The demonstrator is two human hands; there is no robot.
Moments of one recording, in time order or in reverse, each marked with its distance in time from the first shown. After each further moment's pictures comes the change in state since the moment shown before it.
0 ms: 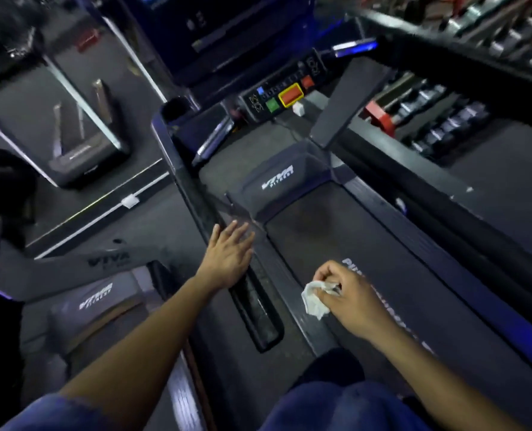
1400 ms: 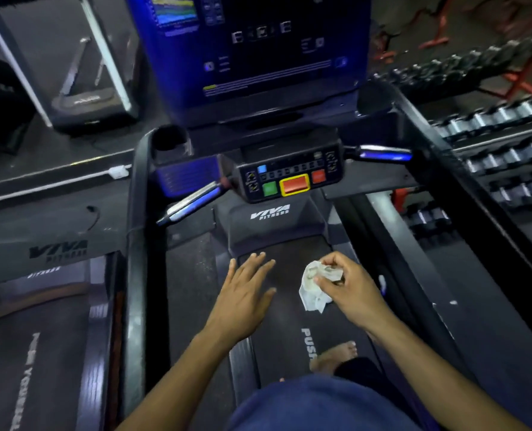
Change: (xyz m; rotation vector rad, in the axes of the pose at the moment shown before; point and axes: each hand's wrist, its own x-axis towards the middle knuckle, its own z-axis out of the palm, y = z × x) left_hand 0.208 0.089 -0.066 -0.448 0.403 -0.108; right_hand 0.320 -0.048 -0.178 -0.068 -0.164 -0.089
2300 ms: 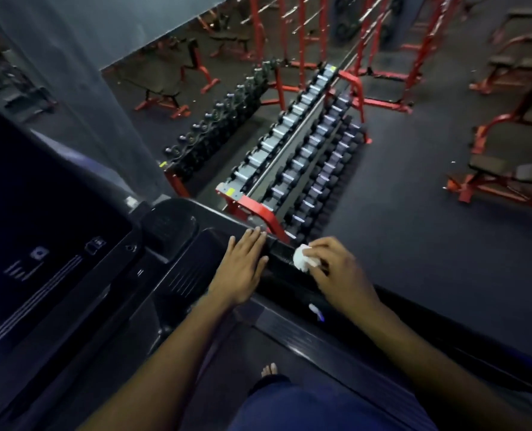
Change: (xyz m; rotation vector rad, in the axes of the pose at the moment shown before) left_hand 0.501 0.192 0.097 0.035 -0.339 0.697; right_hand 0.161 0.063 -0.279 -0.208 0.804 0.053
